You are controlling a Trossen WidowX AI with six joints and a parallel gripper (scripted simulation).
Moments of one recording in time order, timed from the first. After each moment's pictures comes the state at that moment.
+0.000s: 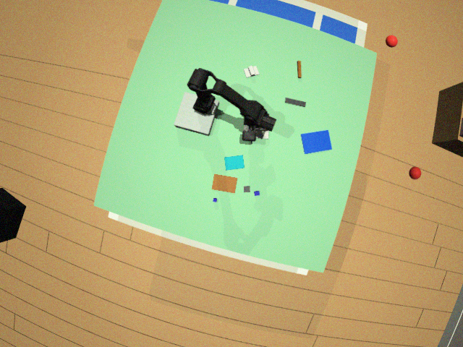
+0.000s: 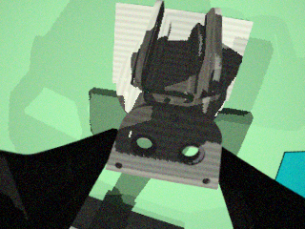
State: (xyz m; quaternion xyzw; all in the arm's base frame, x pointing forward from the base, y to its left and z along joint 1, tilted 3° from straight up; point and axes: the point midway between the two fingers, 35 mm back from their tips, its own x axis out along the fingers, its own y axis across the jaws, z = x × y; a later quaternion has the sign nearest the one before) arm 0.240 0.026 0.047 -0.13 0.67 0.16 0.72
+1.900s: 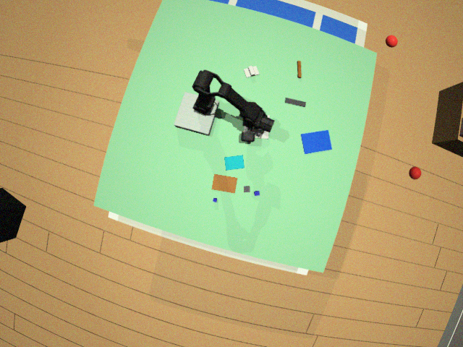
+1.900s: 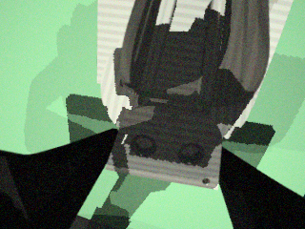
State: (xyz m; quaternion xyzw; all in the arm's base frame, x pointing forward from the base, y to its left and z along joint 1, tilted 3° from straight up) arm 0.237 0.027 0.011 -0.13 0.67 0.16 0.71
